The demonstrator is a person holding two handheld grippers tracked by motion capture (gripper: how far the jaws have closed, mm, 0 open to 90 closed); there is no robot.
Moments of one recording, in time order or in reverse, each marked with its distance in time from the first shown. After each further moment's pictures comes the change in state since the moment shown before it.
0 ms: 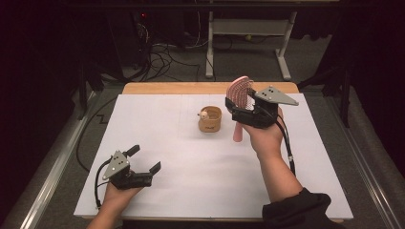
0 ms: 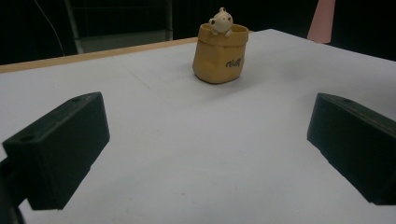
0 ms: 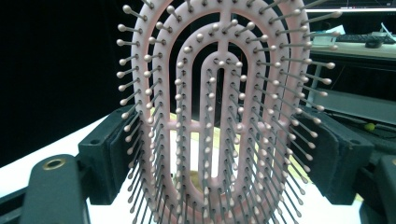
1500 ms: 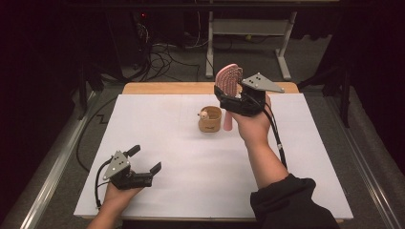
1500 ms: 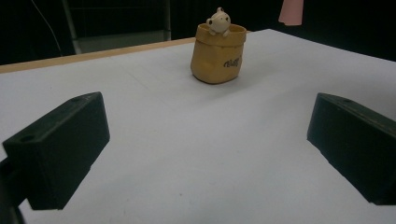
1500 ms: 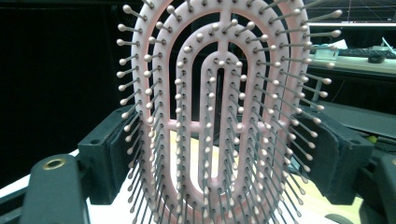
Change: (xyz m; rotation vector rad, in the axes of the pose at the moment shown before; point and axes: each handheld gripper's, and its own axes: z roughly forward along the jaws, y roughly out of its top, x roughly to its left) left arm 0.000 0.000 0.001 -0.002 -0.007 0.002; right arm 0.013 0.022 0.033 -0.034 -0.004 -0.009
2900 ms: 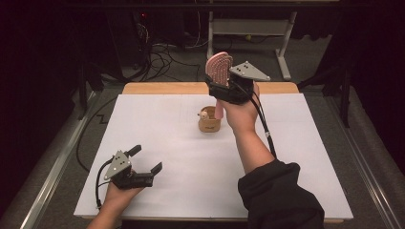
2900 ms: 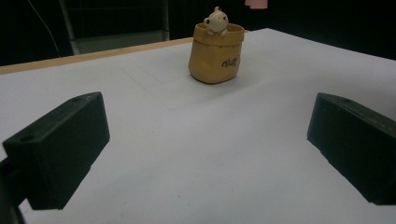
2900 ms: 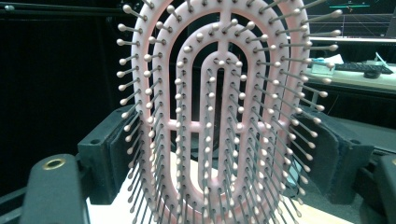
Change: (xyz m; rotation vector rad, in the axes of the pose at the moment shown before) left arm -0.001 0.000 0.002 0.000 -0.006 0.009; right arm 0.007 0.016 0.037 -0.040 -0.026 -0.012
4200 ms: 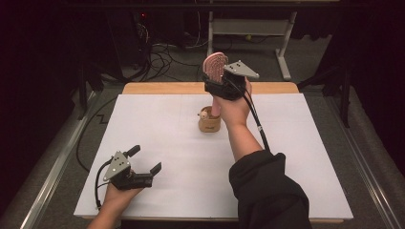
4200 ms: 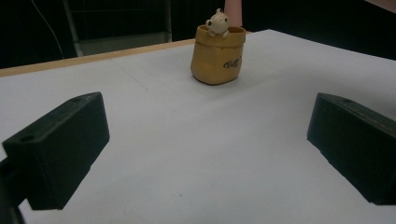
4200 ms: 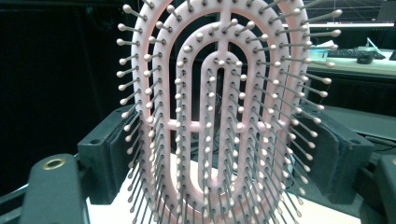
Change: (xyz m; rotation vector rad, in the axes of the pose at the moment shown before) left arm -0.002 0.000 -0.002 -0.004 0.010 0.000; right arm -0.010 -0.020 0.040 0.026 -0.045 0.027
